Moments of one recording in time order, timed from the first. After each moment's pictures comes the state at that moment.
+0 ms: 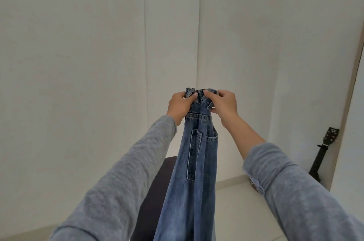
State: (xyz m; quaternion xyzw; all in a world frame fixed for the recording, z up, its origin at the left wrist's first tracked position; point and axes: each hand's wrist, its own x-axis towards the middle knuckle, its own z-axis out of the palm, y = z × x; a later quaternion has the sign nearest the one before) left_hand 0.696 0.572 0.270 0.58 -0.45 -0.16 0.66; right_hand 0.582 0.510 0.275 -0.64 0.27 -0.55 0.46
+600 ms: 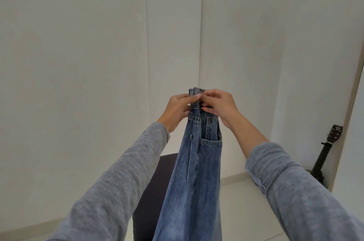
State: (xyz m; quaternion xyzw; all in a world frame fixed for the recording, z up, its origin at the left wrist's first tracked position) left_hand 0.686 0.606 0.262 0.46 -0.50 -0.28 0.68; right_hand 0.566 0.527 0.273 -0.68 0.18 -0.46 0.54
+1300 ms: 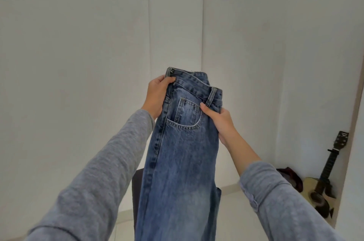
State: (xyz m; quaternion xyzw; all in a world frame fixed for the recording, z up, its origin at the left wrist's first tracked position) left_hand 0.714 0.628 0.314 0.45 -0.44 -0.13 0.76; right_hand 0.578 0.514 0.241 -0.61 0.18 -0.46 0.62
